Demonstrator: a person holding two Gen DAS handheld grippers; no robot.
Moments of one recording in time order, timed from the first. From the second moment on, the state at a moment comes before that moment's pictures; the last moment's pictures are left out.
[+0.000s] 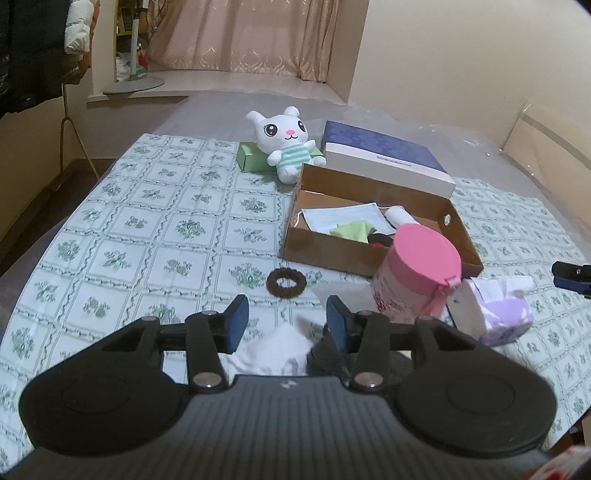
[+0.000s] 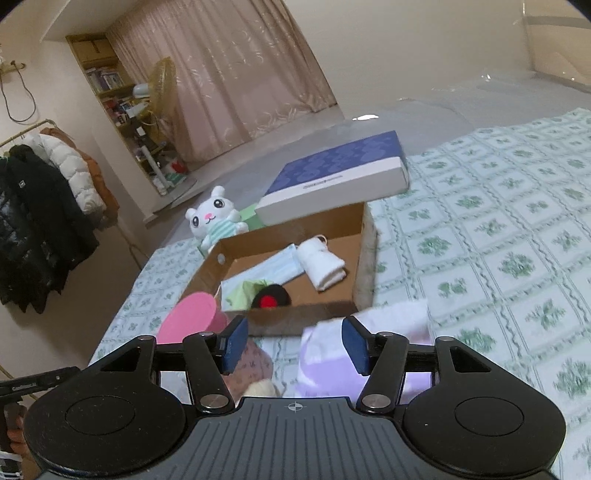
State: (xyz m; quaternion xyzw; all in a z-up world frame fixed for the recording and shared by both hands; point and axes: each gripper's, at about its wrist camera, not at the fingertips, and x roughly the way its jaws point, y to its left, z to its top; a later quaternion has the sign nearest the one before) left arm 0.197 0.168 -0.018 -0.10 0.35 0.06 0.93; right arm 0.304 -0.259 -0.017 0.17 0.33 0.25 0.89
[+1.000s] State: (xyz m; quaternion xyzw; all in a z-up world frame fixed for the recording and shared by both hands) left arm 0.079 0.127 -0.045 -0.16 0.36 0.10 0.91; right arm 0.182 -0.240 -0.065 0.08 0.39 0.26 0.88
